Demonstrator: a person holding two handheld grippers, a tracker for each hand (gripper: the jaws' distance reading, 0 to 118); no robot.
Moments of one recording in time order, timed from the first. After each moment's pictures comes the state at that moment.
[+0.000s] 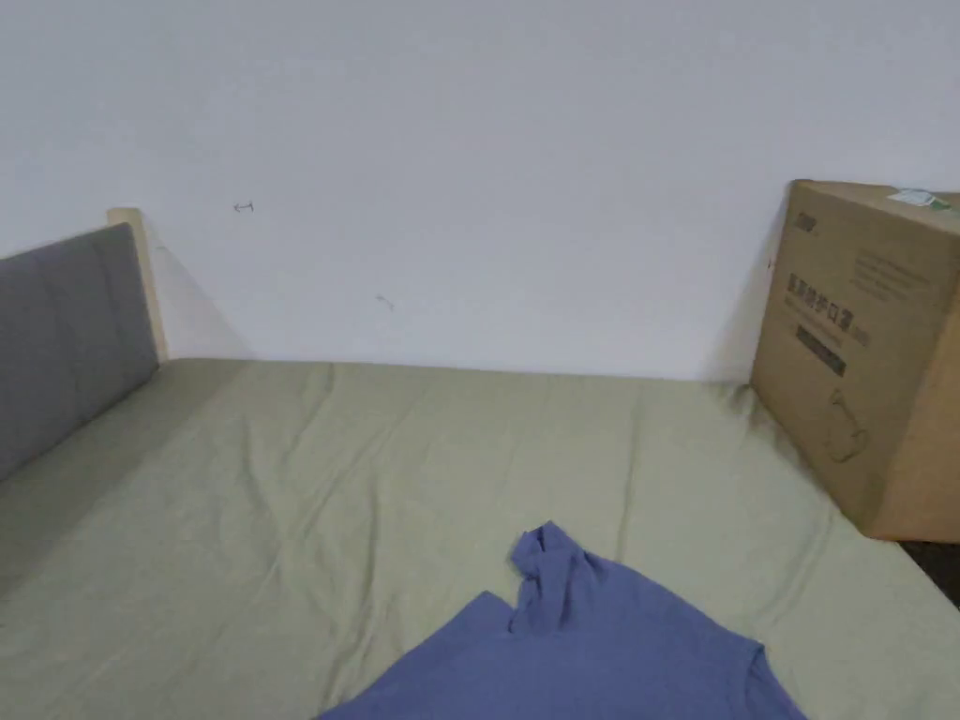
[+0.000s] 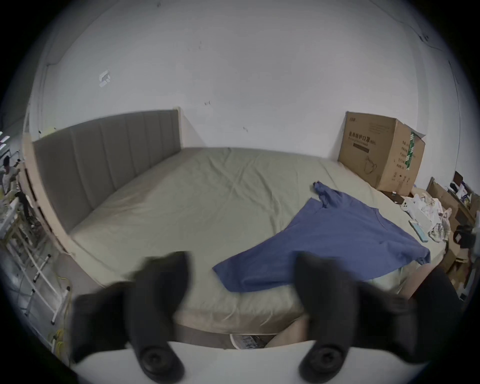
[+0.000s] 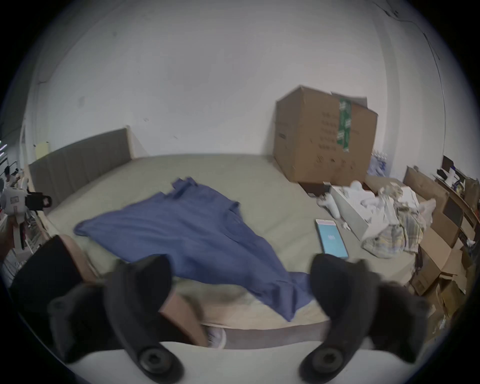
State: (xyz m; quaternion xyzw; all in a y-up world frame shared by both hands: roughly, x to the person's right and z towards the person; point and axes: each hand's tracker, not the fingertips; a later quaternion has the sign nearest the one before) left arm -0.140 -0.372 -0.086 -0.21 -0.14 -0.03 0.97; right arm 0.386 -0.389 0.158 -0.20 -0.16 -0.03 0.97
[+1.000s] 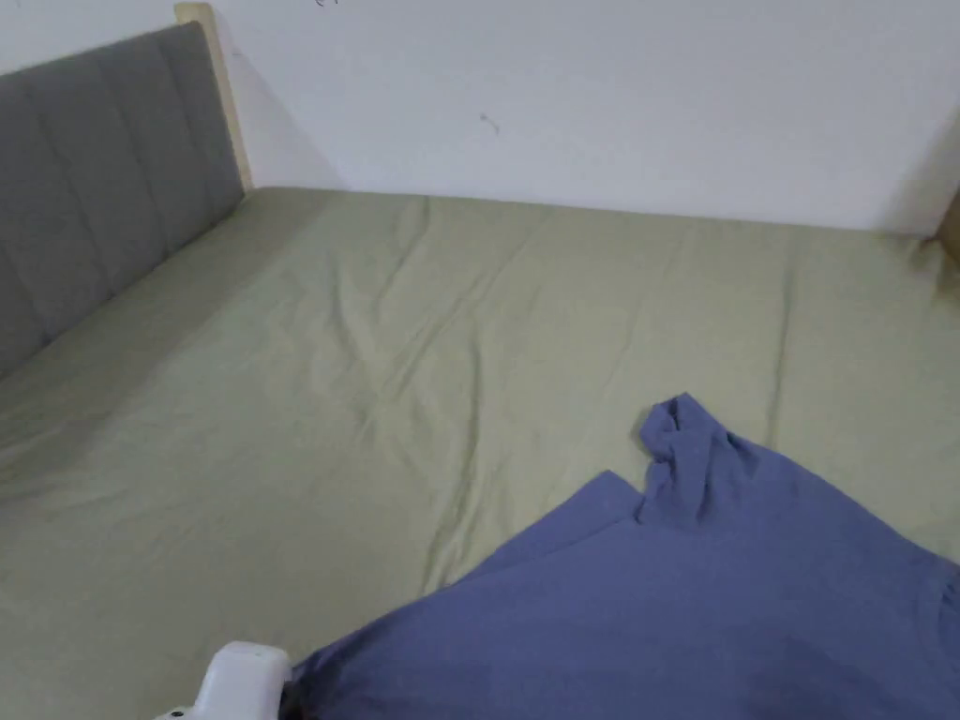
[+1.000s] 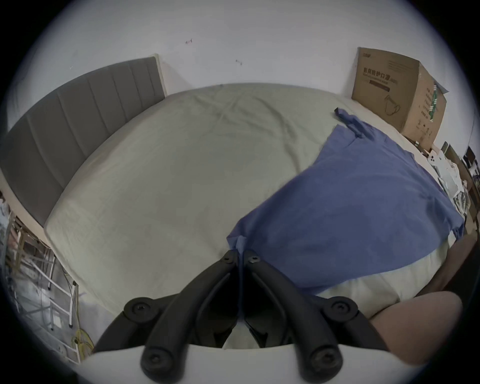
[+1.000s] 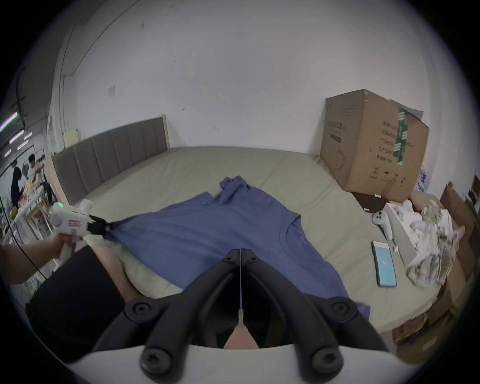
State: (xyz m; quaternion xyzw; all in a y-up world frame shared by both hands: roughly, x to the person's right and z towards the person) left arm -0.097 -0.499 -0.229 -0.37 -0.15 -0.09 0.91; right arm 0.358 -0.371 0.025 -0.27 -0.05 -0.01 0.96
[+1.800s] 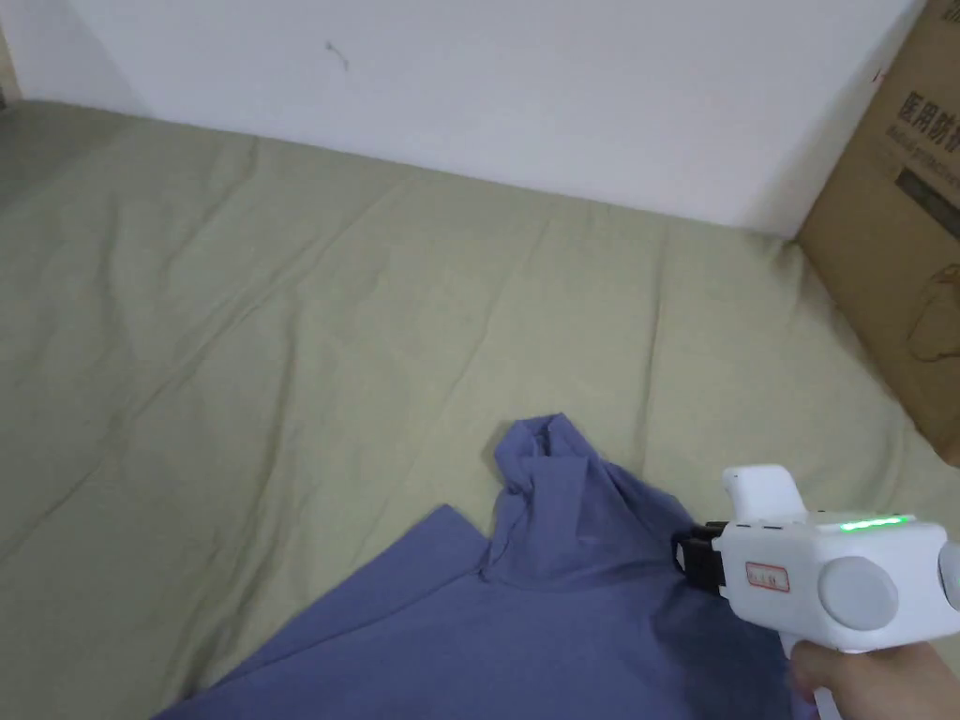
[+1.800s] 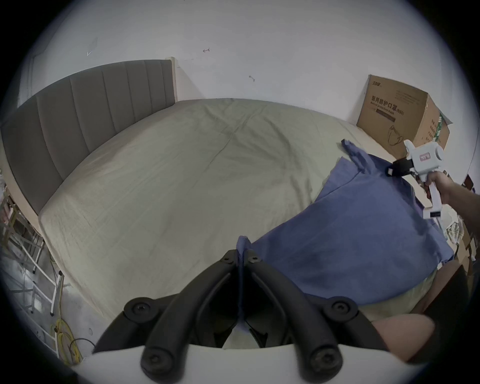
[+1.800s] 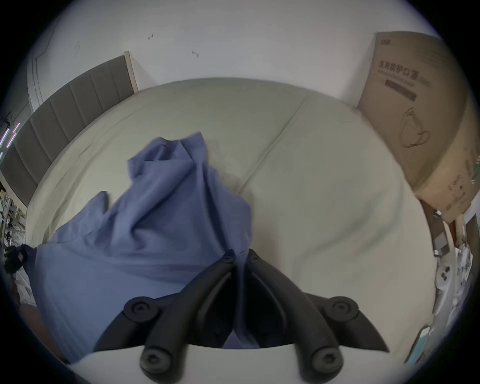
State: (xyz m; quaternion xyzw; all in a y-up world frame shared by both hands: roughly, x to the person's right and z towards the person) left arm -0.102 -0.483 -0.246 -0.35 -0.15 -0.02 0.92; right arm 0.482 -0.496 -0.313 -0.43 -0.05 -0.01 0.90
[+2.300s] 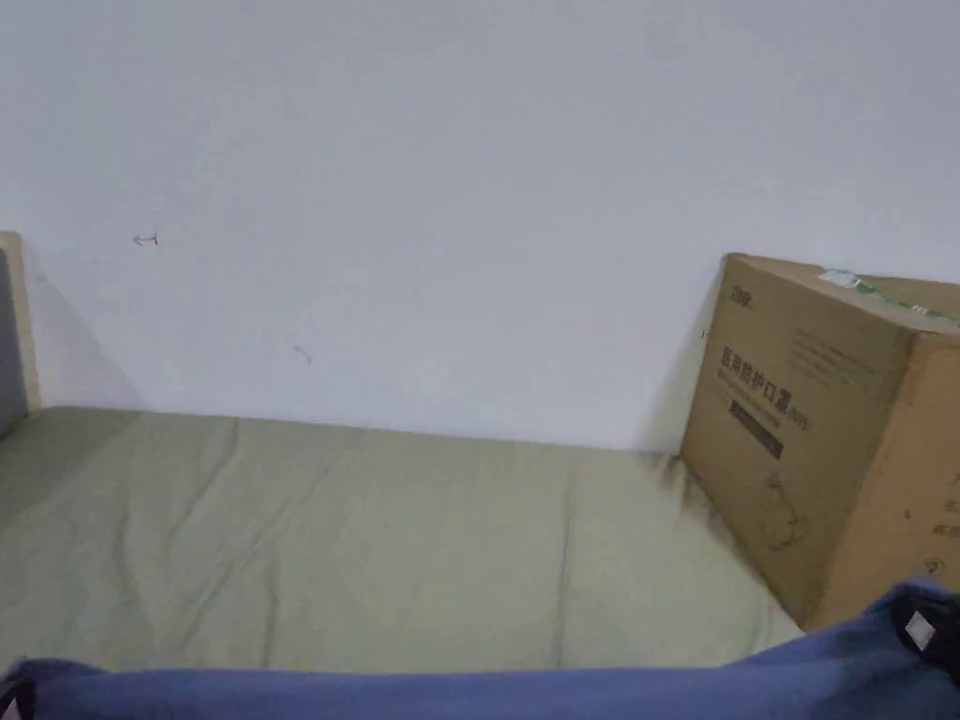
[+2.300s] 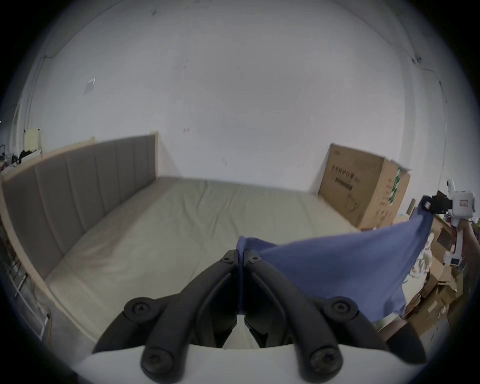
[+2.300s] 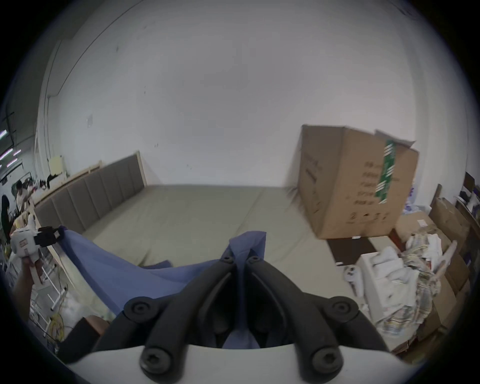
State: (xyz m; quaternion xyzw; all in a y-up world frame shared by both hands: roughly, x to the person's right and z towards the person) left arm -0.101 -0.257 -0.235 -0.16 -0.24 0.03 0.96; right arm 0.462 -0.179 -0.009 -0.18 -0.13 -0.05 0.97
